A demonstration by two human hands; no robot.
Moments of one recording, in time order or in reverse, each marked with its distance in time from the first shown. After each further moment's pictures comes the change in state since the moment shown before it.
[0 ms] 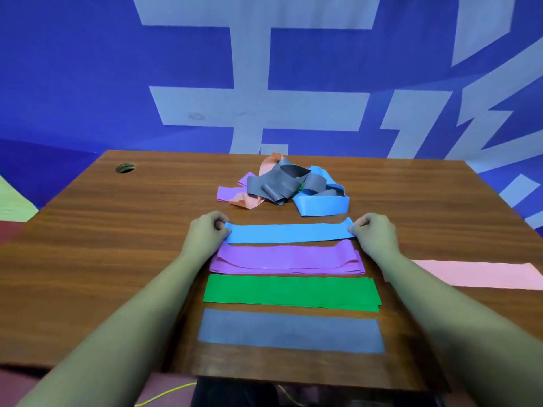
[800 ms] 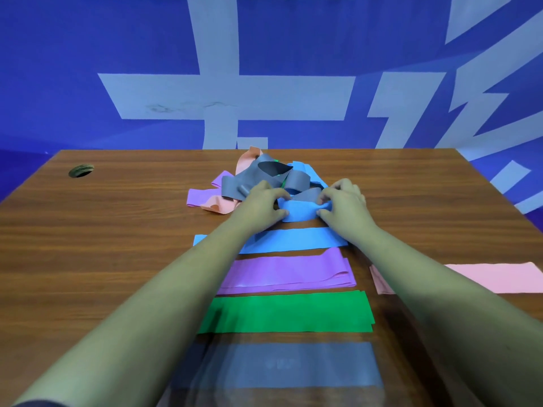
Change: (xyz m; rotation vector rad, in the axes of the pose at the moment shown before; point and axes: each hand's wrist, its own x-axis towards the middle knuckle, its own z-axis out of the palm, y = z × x) left_hand 0.063 0.120 0.082 0.116 -0.251 0.428; right_hand 0.058 -0.019 0.018 -0.310 -0.027 -0.483
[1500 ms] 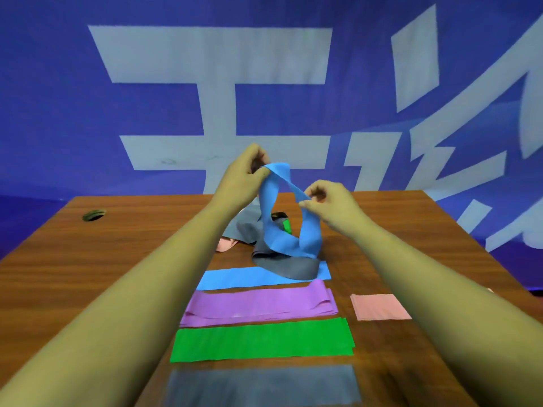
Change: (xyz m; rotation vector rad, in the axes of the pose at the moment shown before) left_hand -0.008 0.078 -0.128 -0.543 0.364 0.207; right_hand 0.013 -0.055 -0.107 0.497 0.073 -0.077
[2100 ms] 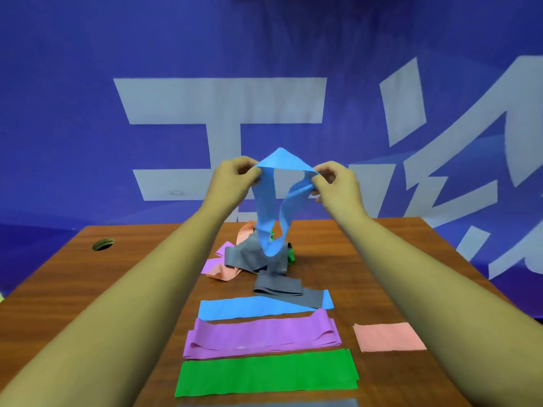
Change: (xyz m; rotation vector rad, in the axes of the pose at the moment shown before) left_hand 0.027 0.041 -0.038 0.048 0.153 -0.076; right_hand 0.039 -0.062 -0.031 0.237 0.355 0.032
